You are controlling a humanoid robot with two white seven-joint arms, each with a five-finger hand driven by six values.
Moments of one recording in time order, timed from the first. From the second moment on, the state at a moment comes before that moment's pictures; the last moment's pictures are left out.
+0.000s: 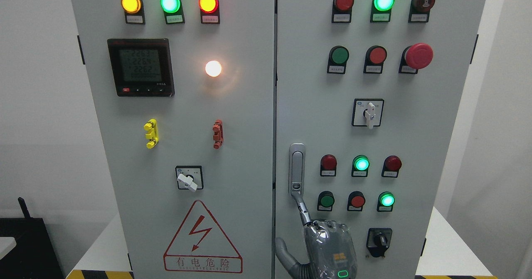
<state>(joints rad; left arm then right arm) 0.00 -0.06 0.00 0.00 0.11 -0.13 -0.07 -0.34 0.05 0.39 -1.63 1.26 0.14 -0.26</state>
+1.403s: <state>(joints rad) 0.00 -0.06 0.00 0.00 0.11 -0.13 -0.07 -0.35 0.04 0.38 -1.60 1.25 0.13 -0.26</state>
